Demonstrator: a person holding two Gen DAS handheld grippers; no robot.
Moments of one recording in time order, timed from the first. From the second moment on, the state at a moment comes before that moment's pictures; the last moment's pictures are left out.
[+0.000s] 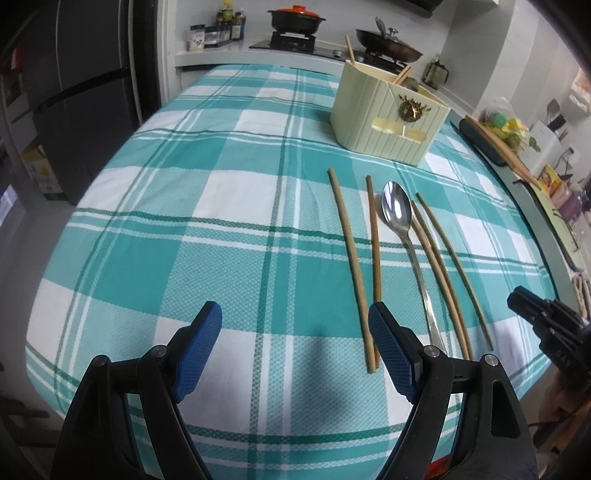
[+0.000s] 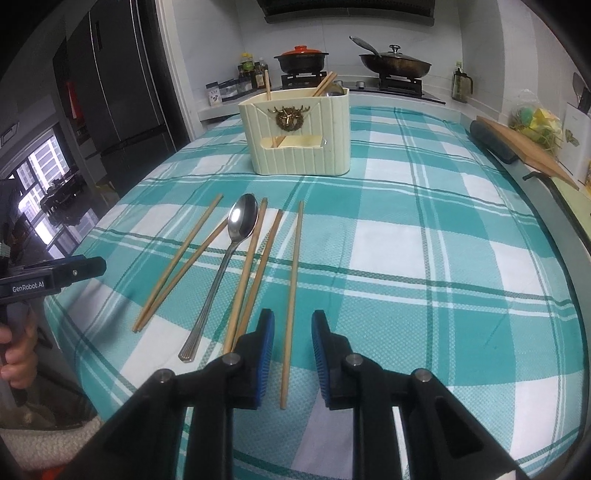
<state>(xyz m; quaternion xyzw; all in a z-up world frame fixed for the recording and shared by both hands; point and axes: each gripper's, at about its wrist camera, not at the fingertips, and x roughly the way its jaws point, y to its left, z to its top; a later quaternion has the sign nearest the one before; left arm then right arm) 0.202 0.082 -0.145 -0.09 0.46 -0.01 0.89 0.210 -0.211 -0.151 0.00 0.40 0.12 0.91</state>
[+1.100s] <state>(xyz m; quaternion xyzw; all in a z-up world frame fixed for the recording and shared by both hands) 0.301 0.073 -0.171 -0.08 0.49 -0.03 0.87 0.273 -0.198 -0.168 -0.01 0.43 0.15 0.89</state>
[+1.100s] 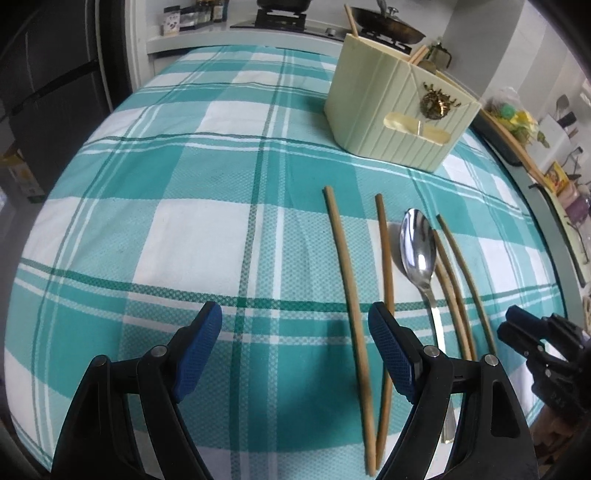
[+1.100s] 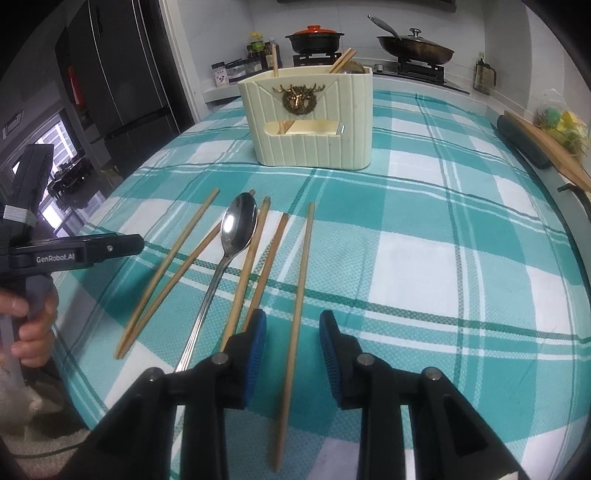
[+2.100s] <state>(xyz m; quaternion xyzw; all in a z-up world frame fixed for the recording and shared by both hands) 0.343 0.057 -0.186 0.03 0.54 -0.06 0.84 0.302 -0.197 -0.188 -0.10 0.50 0.13 0.85</state>
